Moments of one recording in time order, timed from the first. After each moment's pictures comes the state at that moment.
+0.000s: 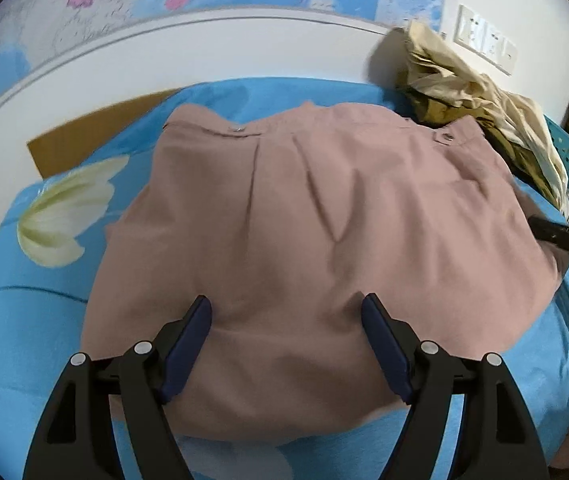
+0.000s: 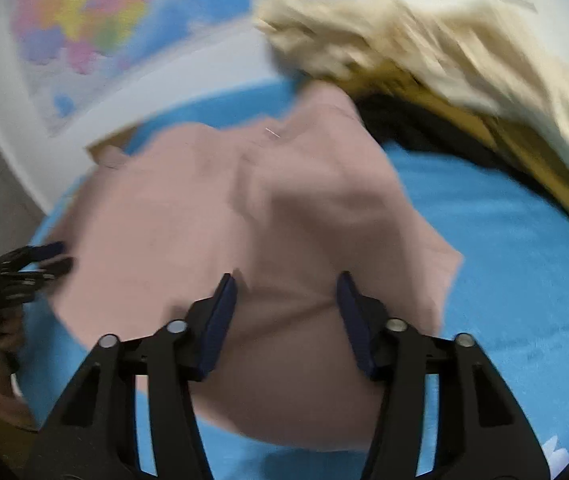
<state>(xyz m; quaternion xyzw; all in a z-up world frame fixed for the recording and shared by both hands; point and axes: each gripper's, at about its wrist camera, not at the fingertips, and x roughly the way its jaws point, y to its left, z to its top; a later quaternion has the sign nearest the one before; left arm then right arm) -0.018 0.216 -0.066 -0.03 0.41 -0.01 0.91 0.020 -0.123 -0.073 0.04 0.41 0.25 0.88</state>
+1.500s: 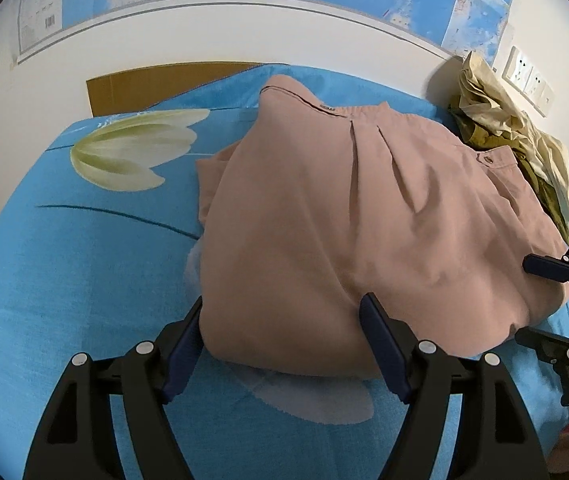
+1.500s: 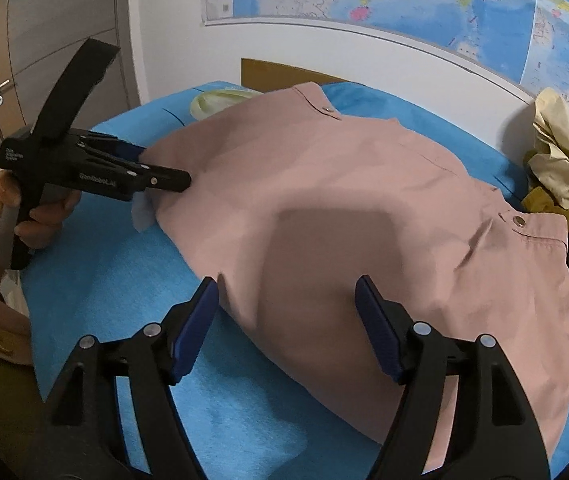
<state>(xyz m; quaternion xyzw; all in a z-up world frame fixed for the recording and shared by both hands) -0.060 0.267 -0.078 -0.10 0.41 0.04 0.90 -0.073 0.039 -0.057 -0.21 0.32 0.43 0.82</state>
